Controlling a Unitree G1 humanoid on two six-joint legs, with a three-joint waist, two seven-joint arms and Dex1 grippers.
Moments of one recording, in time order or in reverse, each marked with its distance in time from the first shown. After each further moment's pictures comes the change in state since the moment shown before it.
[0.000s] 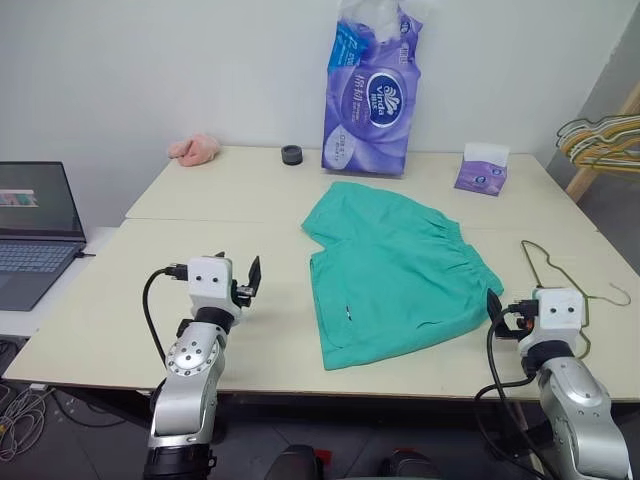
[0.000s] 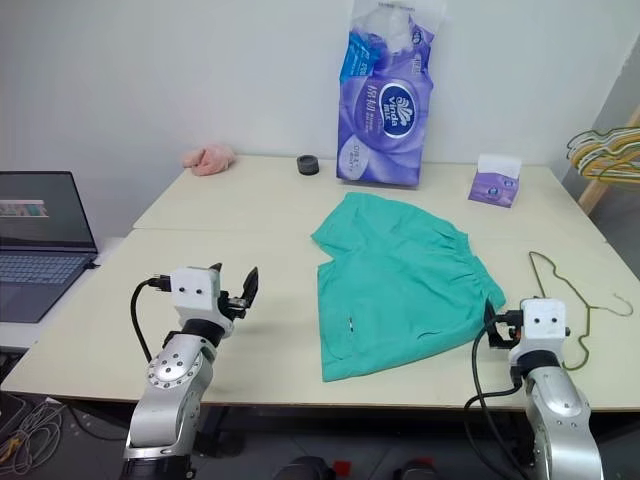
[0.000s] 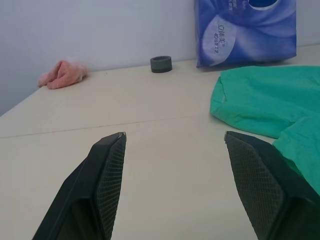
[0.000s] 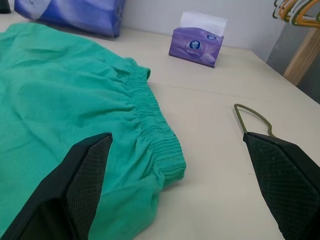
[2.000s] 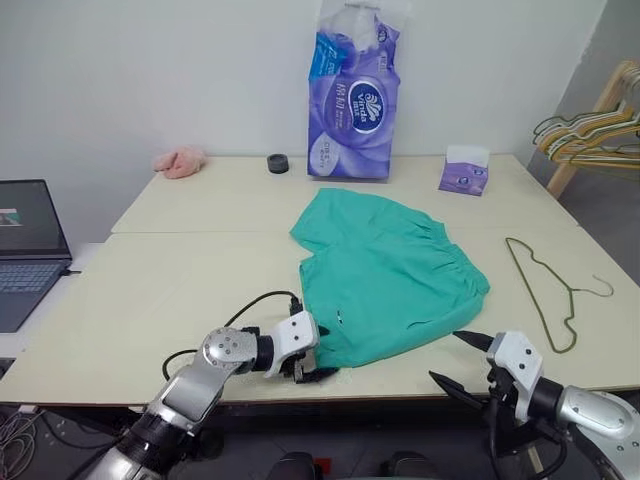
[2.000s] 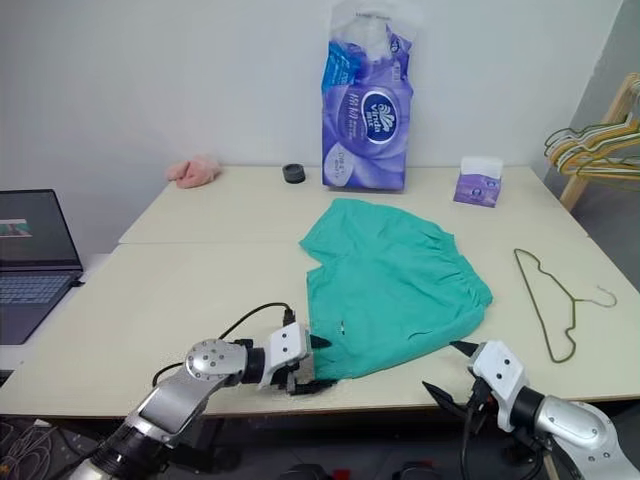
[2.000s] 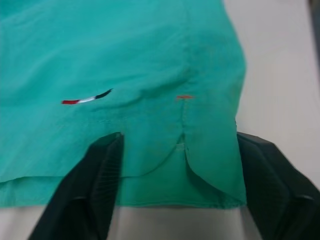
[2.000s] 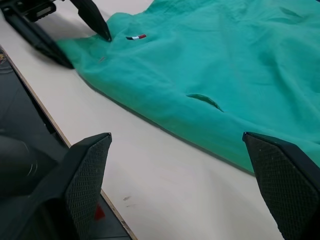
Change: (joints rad) left arm -0.163 0.356 -0.494 0.203 0.033 -0.035 -0.774; right arm 0.258 -0.393 0.168 -0.199 0.159 -0.019 0.573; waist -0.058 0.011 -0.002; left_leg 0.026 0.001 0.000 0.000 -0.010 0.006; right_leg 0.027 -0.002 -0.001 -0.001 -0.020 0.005
